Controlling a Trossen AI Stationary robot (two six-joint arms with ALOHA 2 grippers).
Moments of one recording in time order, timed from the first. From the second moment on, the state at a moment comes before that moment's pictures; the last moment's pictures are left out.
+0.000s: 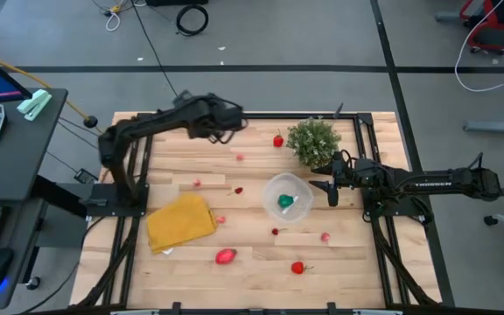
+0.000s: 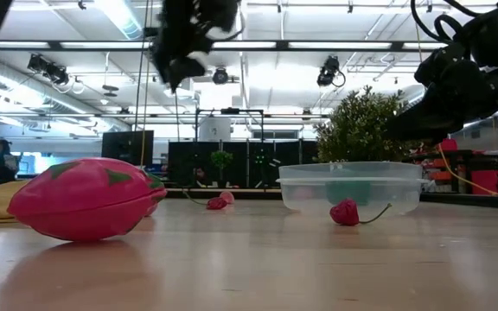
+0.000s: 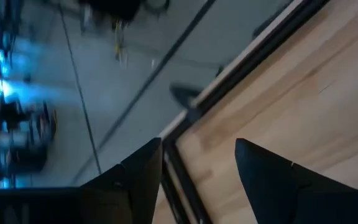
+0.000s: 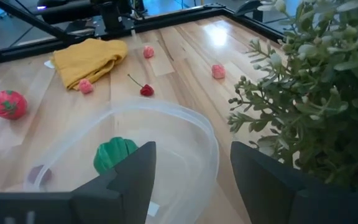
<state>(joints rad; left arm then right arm) 0.34 1.78 1.75 -1.54 -0.87 -0.51 -0.17 0.55 0.07 0.17 0.04 0.19</state>
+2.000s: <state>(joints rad) 0.29 1.87 0.74 0.44 -0.35 -0.41 -0.16 0.55 0.07 0.13 0.05 0.29</state>
